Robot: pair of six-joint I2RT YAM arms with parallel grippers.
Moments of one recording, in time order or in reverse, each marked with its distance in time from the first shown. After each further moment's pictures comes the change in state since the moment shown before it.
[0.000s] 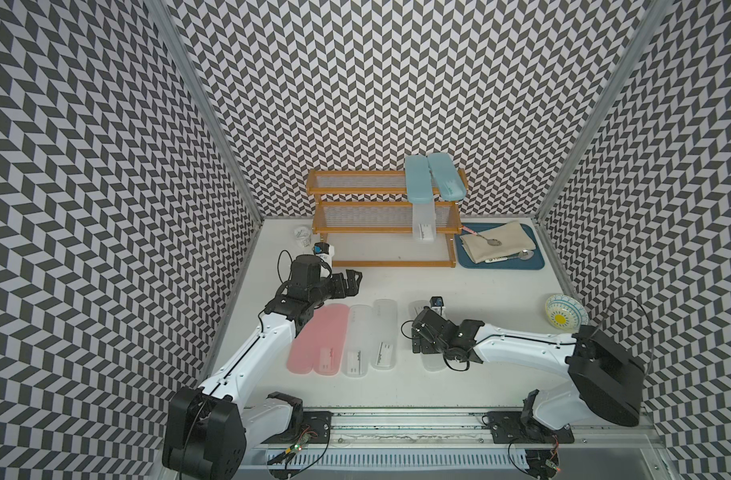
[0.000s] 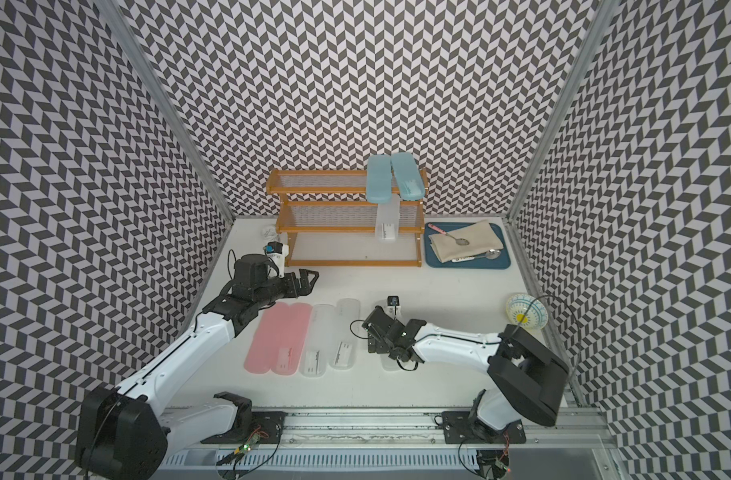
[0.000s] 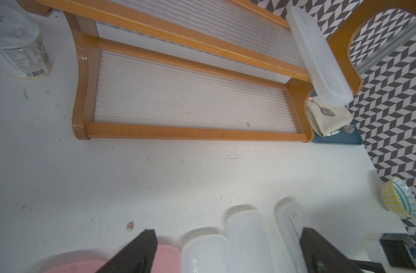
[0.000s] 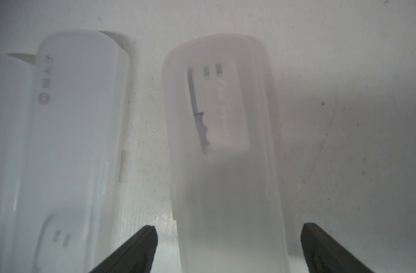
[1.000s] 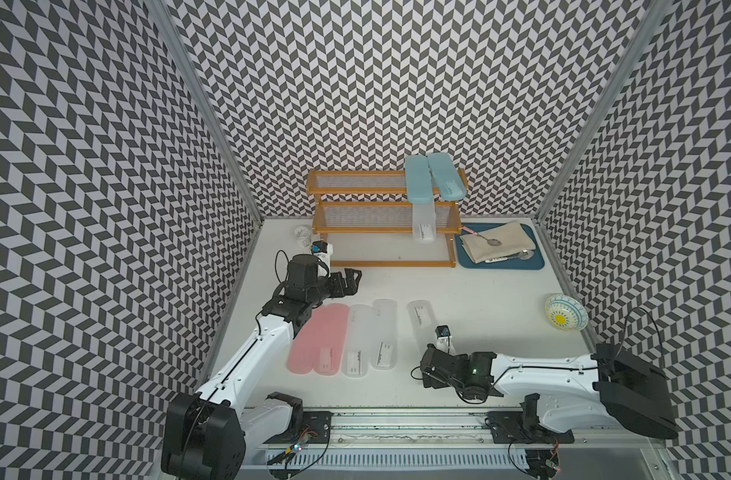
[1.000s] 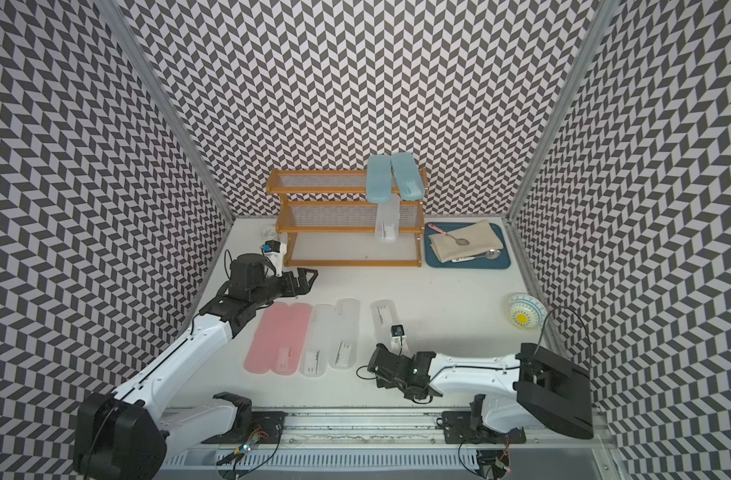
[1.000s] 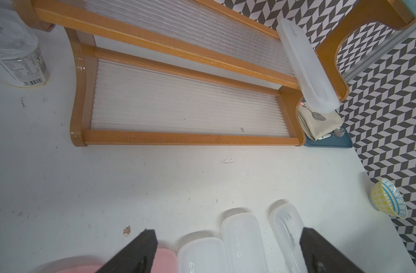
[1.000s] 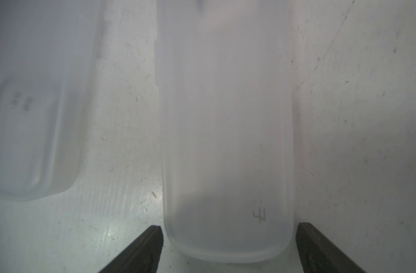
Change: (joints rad) left arm 0.016 -0.017 0.000 0.009 0.026 -0.001; right arm 0.234 -0.089 -0.185 -0.005 0.016 0.146
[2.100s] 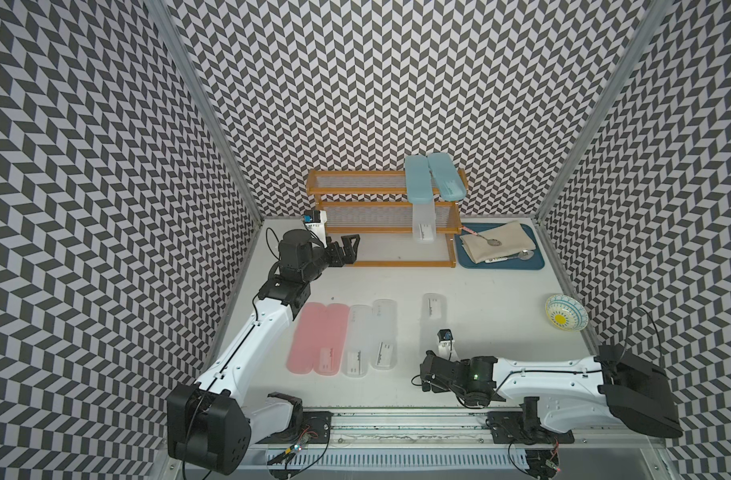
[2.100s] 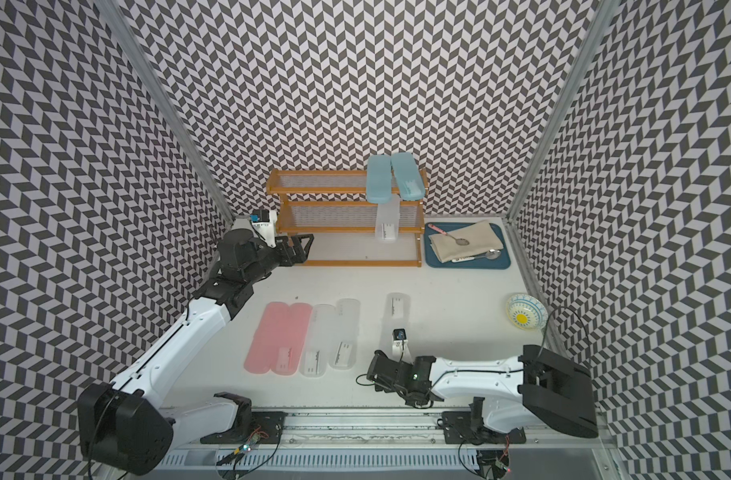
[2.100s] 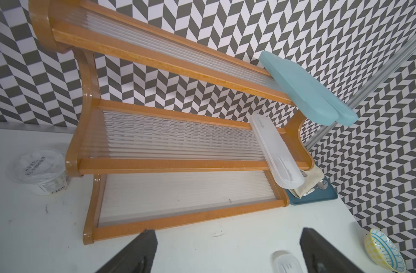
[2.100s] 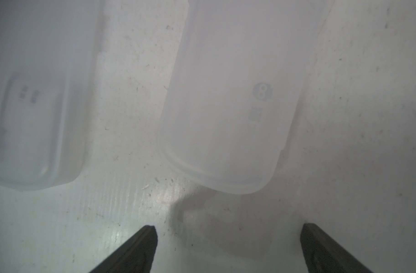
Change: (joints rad) left arm 0.015 0.089 0.199 0.143 -0.042 0.030; right arm 0.050 -0.040 0.008 -0.064 0.033 0.112
